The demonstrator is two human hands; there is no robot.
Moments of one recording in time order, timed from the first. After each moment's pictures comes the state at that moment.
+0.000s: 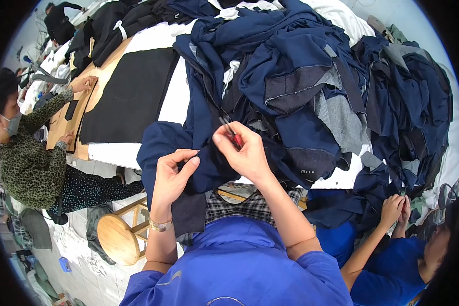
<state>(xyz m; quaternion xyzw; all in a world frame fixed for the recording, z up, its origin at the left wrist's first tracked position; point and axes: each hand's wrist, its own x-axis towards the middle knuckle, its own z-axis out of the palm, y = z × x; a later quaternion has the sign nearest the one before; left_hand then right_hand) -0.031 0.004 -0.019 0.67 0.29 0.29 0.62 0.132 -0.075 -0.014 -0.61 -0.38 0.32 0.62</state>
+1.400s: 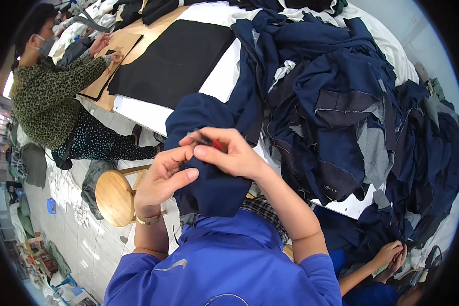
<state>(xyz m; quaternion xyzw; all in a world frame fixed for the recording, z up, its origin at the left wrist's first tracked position) -0.101 -0.013 0.033 0.57 0.22 0.25 0.75 0.083 -0.041 0.012 -0.30 -0.48 0.65 0.50</state>
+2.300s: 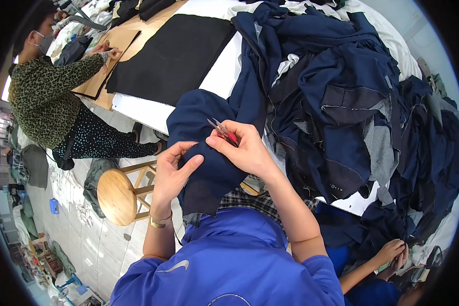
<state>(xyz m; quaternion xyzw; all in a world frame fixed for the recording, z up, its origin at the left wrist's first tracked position) -0.100 -0.015 -0.029 0.60 0.40 0.36 0.60 0.085 -0.039 -0.011 -0.51 -0.48 0.52 0.49</state>
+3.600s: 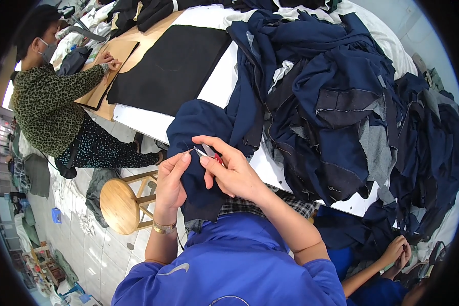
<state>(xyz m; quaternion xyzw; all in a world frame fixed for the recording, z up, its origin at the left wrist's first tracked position) -0.096 -0.019 -0.024 0.38 0.32 0.41 0.77 0.066 -0.061 0.012 -0.45 -0.39 0.66 0.46</state>
